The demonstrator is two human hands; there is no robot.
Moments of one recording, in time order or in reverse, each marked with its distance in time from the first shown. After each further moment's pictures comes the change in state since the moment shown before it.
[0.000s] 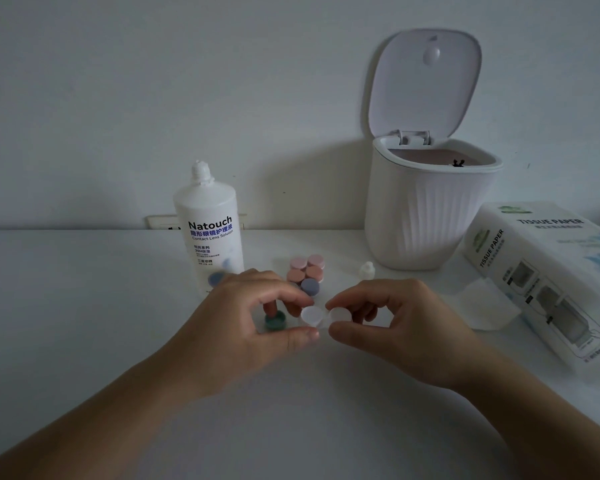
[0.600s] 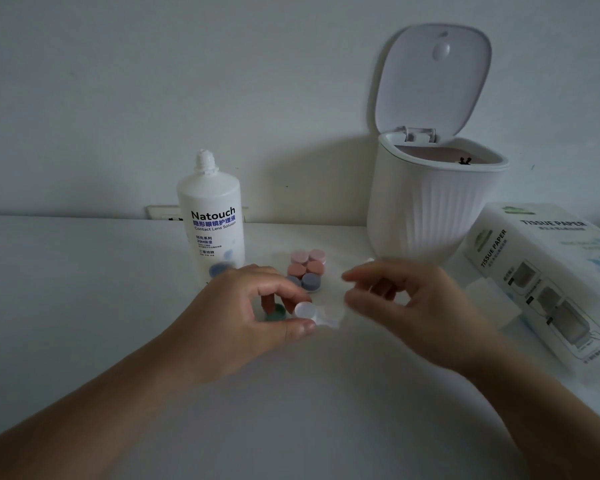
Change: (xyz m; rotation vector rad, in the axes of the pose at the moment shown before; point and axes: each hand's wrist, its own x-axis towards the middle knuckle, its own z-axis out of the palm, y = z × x) left_hand -0.001 0.001 -0.003 -0.079 -0.021 -0.107; right_hand 0.004 0.009 -0.008 -0.053 0.135 0.007
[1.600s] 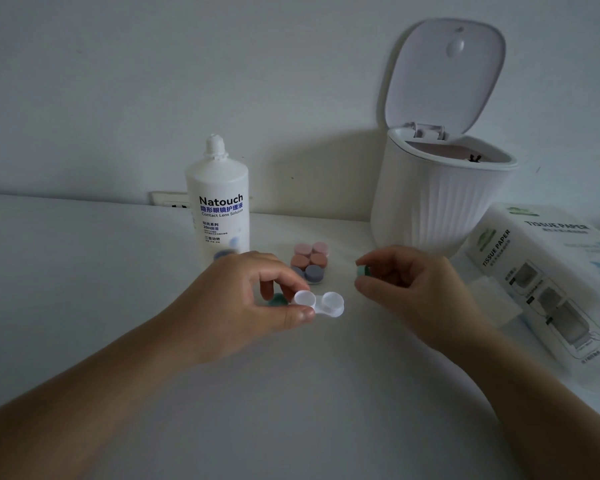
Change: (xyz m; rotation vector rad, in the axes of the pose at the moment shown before) left_hand 0.000 0.002 -0.005 0.014 -0.021 -0.026; right_hand 0.008 0.016 0.008 0.165 0.105 0.197
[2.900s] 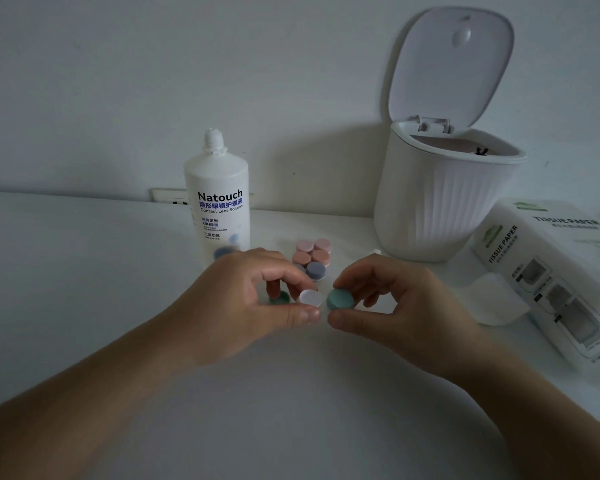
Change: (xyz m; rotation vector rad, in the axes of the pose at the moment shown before) left_hand 0.001 0.000 0.002 -0.023 -0.011 0.056; right_hand -0.016 -0.023 0.009 -0.086 -0.221 -0.219
